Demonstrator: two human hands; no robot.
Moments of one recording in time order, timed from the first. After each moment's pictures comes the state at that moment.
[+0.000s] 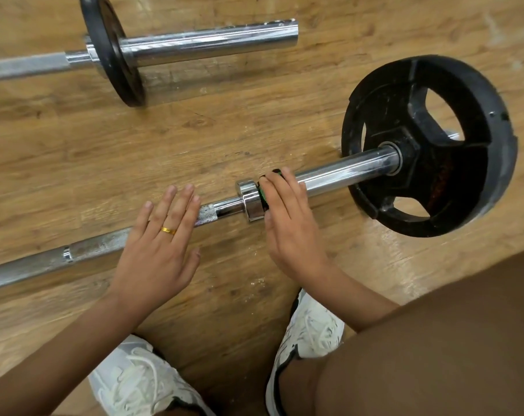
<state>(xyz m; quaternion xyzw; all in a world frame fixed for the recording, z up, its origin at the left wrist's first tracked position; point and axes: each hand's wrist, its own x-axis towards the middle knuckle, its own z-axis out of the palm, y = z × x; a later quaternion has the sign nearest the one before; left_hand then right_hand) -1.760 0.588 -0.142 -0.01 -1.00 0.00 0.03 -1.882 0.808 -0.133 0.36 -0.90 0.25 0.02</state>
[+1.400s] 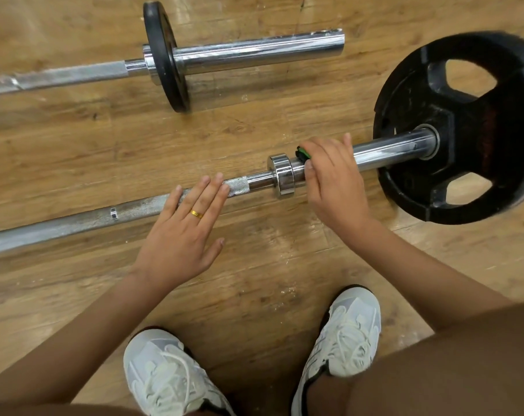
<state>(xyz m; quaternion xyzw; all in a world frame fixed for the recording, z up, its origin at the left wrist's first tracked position) -1.773 0.548 -0.142 -0.02 -1.00 0.02 0.00 -1.962 0.773 -0.122 0.37 -0.90 0.24 0.06</state>
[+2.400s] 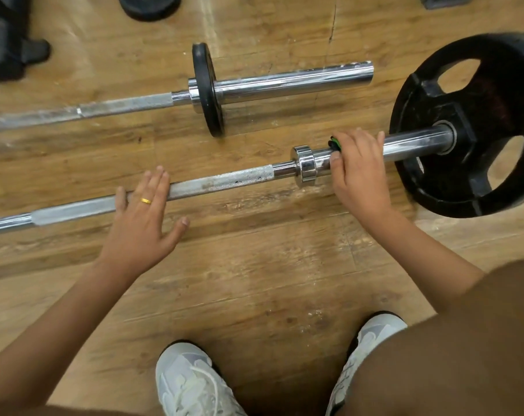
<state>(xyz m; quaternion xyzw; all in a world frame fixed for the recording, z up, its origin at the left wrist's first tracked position) -1.754 0.443 -0.116 0.17 -0.98 -0.09 -0.03 -2.010 0.740 -0.125 0.32 -0.91 0.23 0.08</state>
